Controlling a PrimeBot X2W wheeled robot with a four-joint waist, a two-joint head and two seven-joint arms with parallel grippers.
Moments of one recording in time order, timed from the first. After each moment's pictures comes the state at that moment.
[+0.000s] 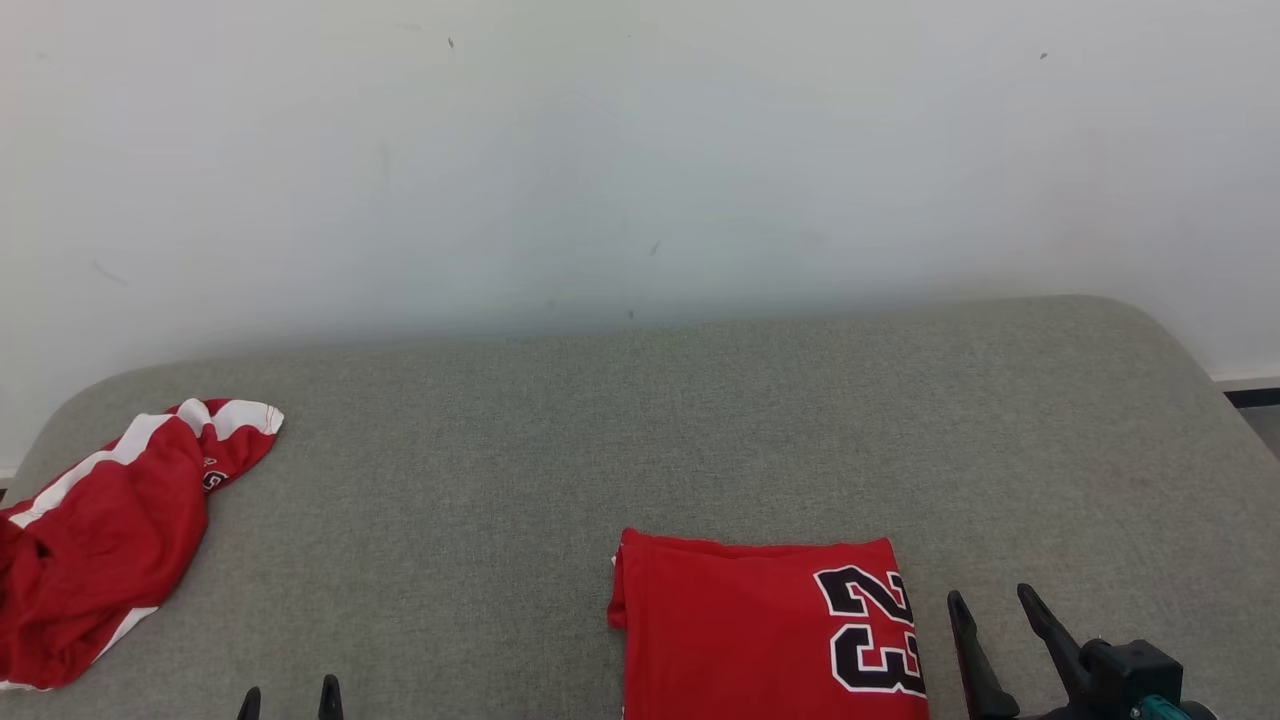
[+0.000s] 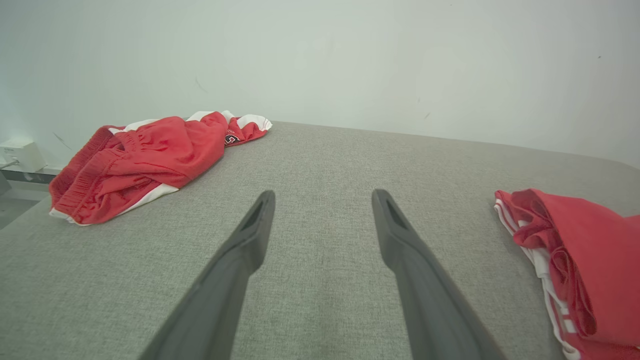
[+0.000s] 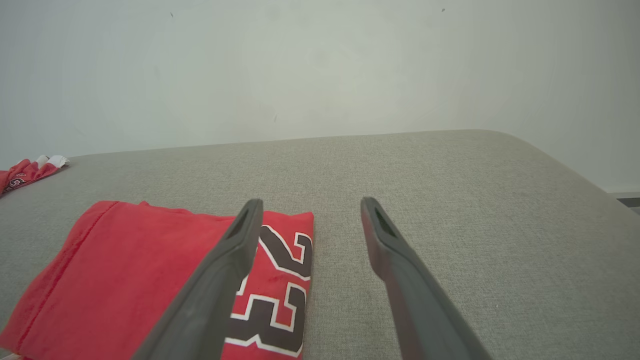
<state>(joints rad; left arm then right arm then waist) 0.10 0.05 0.10 0.29 -0.17 -0.13 -0.26 -0.04 -0.17 0.12 0.42 0.25 0.13 -0.24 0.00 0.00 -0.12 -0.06</state>
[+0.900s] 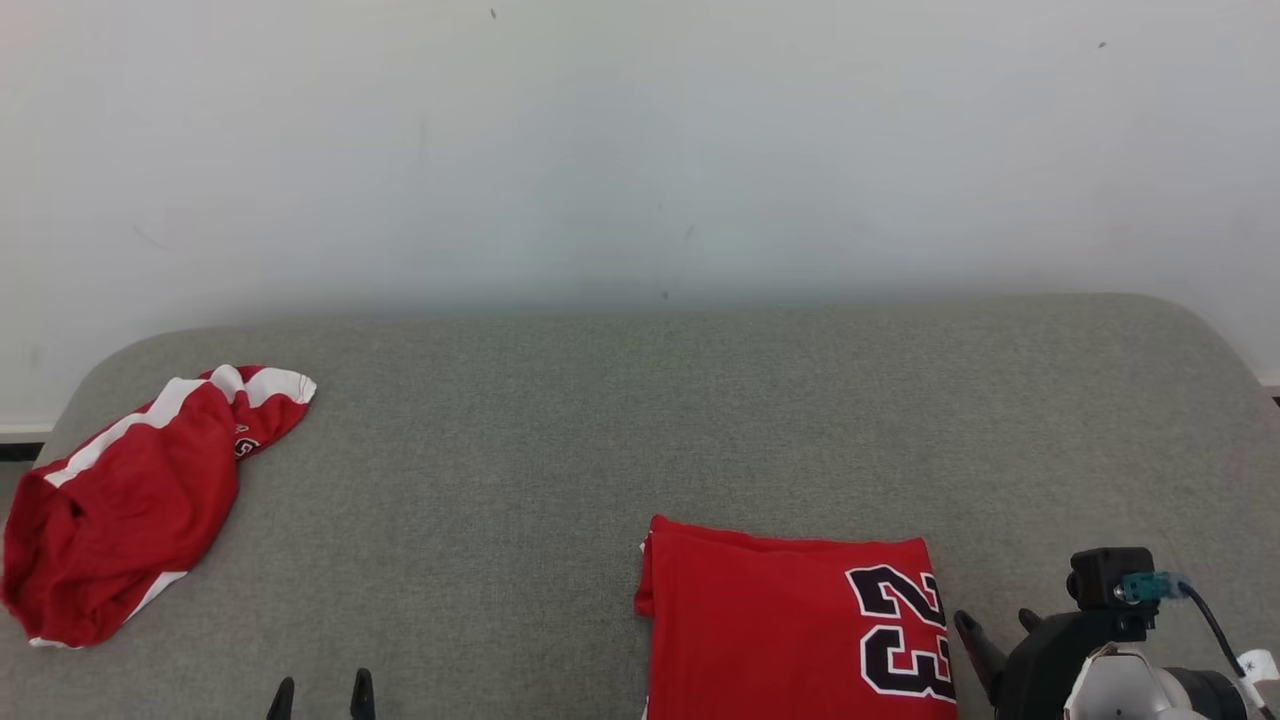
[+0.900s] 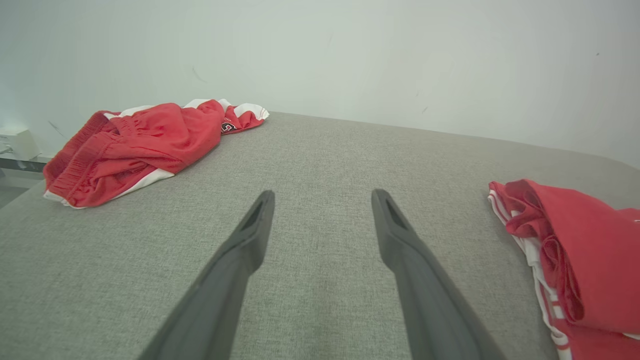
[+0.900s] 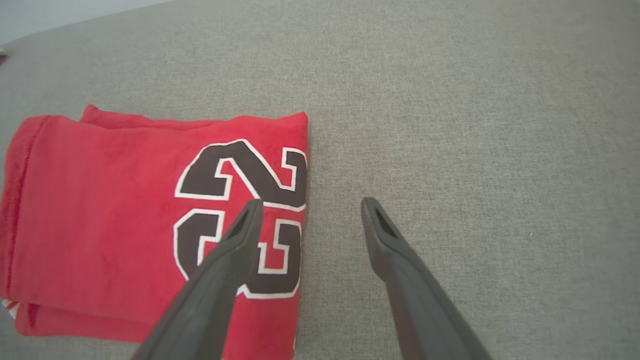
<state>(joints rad) 0.10 0.05 0.05 0.28 -0.19 -0.13 -0.26 -0.13 -0.20 0.06 0.38 0.35 0.13 0.39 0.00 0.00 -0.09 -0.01</state>
